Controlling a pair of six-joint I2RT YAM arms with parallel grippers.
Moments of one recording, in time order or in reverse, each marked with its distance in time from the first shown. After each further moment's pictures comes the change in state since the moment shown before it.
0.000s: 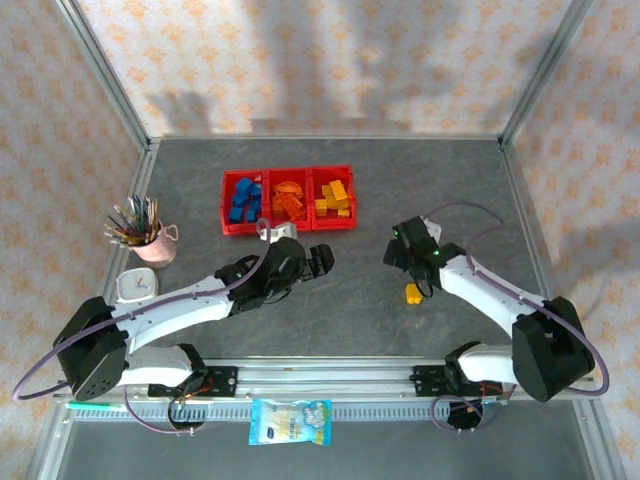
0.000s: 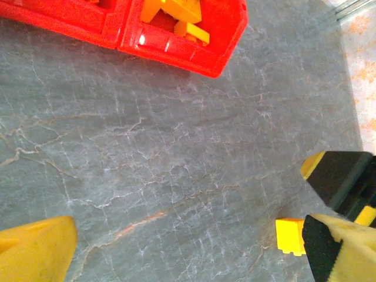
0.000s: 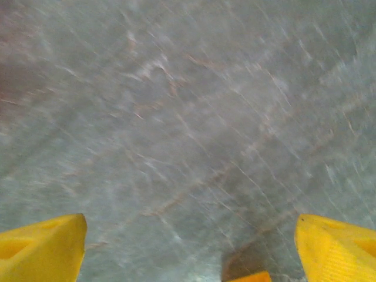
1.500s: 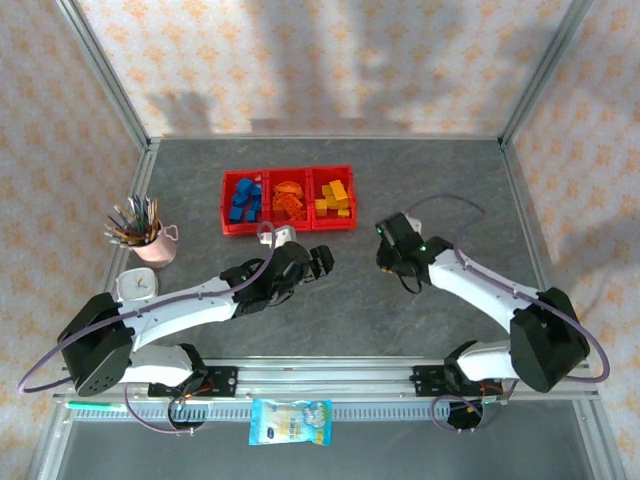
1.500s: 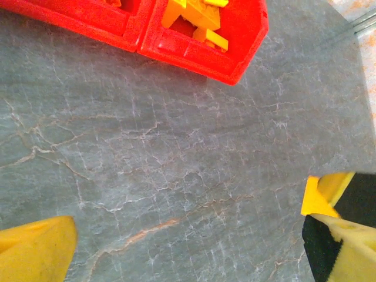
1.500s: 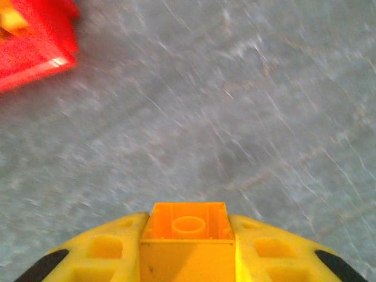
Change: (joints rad) left arm -0.026 0.018 -0.010 0.001 -0.087 -0.030; right arm 0.117 0.065 0.146 -0.028 -0.059 0.015
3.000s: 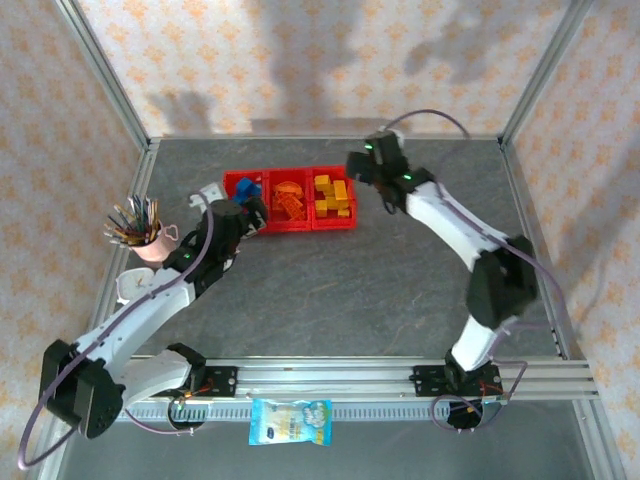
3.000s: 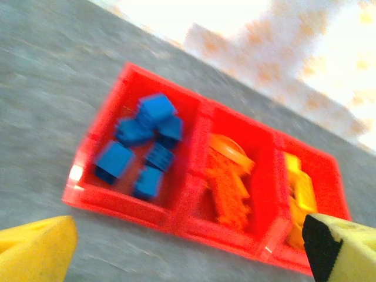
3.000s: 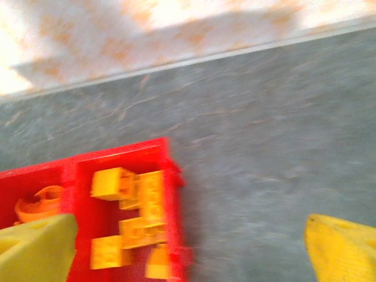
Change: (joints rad) left arm 0.489 -0.222 0.031 -0.053 -0.131 0.365; right arm -0.142 0.313 0.544 0.169 0.073 -0.276
